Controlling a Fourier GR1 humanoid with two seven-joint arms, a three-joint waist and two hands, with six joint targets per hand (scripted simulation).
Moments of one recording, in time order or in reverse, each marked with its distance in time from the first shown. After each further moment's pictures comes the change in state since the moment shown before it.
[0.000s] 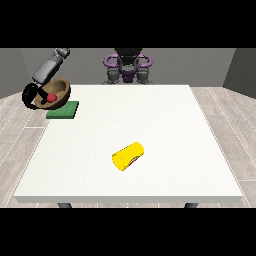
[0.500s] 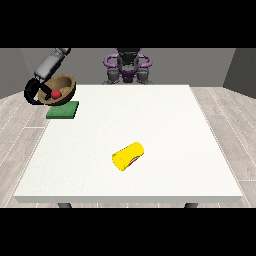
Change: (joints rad) left arm 0.051 -0.041 -0.032 0.060 -0.031 -0.006 -0.059; right arm -0.037 0.032 0.063 -0.019 0.041 -0.020 0.098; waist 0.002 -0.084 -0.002
